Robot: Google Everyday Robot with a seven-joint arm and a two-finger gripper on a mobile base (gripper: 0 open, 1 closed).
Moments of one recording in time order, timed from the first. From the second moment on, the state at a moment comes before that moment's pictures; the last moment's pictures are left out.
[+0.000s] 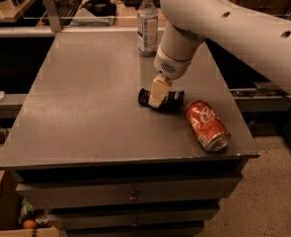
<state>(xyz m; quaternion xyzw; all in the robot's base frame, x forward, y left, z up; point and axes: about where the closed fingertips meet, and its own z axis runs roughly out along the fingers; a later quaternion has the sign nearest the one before) 0.601 -0.054 0.842 -0.56 0.82 0.01 0.15</state>
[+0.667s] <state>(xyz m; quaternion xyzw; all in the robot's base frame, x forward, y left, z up) 0.592 -0.071 0.837 -0.55 0.82 0.01 0.14</state>
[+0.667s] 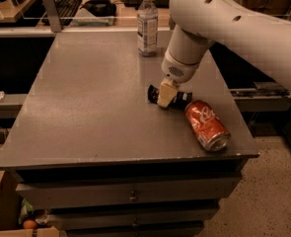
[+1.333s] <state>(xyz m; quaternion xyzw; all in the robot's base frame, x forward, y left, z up) 0.590 -0.074 0.857 -0.54 0.82 0.02 0.17</state>
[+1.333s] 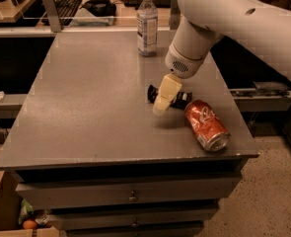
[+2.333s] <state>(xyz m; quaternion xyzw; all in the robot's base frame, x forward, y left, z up) 0.623 -0.194 0.977 -0.50 0.80 -0.03 0.34</state>
